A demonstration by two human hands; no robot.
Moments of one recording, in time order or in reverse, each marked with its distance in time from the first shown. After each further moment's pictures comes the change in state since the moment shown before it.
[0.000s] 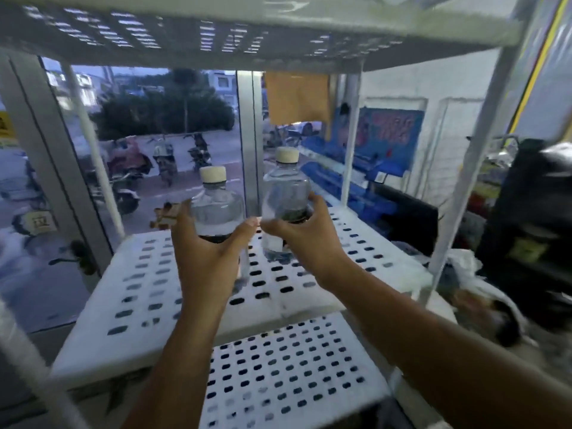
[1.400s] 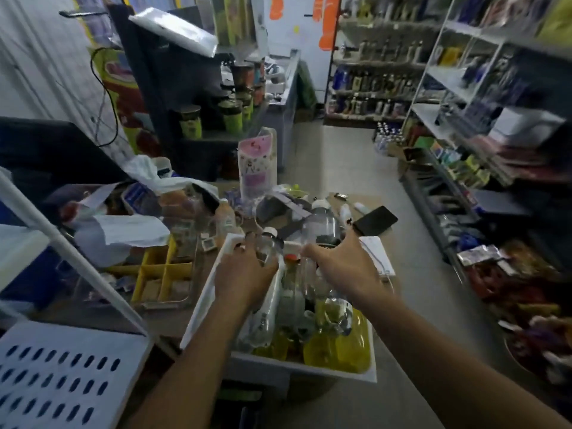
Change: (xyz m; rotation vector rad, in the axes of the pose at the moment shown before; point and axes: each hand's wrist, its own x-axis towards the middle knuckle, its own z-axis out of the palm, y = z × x) left_hand -0.375 0.015 0.304 0.445 -1.567 0.338; right_hand -0.349 0.084 -0.330 -0.473 1.124 0.958
